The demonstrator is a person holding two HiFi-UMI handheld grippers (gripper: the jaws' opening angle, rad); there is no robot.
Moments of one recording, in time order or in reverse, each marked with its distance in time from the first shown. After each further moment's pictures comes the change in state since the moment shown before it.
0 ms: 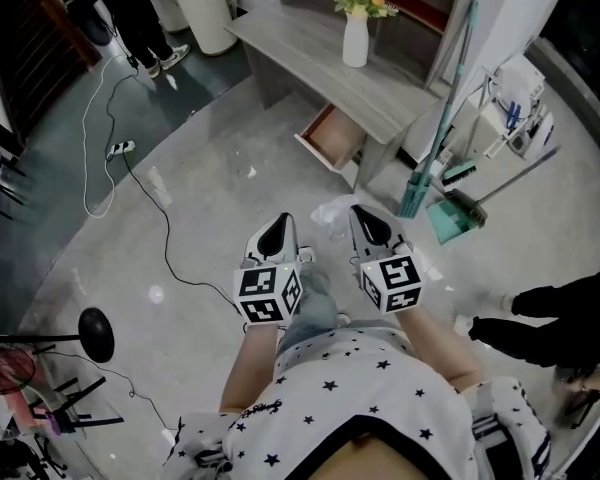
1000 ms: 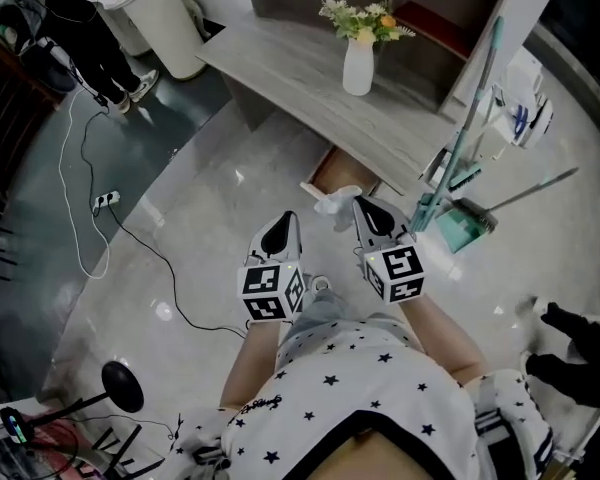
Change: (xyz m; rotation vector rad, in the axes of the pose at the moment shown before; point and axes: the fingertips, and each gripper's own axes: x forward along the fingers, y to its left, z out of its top) left arm 0.211 0.110 0.077 0.033 0.090 -0.141; right arm 0.222 -0.094 0.048 0.028 0.036 -0.132
